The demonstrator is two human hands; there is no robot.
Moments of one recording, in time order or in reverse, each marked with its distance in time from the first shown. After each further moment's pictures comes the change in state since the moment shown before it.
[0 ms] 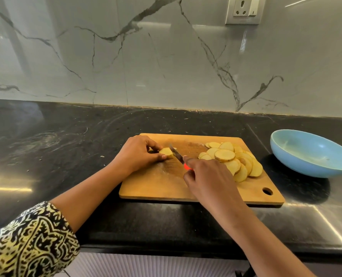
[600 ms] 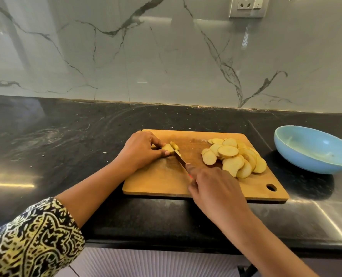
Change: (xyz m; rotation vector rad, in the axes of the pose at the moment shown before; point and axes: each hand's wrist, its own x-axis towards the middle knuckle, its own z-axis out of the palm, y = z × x) left_hand 0.000 0.000 0.003 0.064 0.032 0.014; right_hand -0.021 -0.002 0.002 -0.074 -0.069 -0.080
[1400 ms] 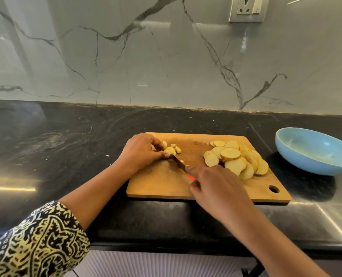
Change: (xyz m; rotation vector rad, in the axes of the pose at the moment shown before) left_hand 0.003 -0.006 -0.003 -0.011 0.000 -0.009; right_hand 0.004 -0.002 -0.008 -0.004 -0.022 -0.023
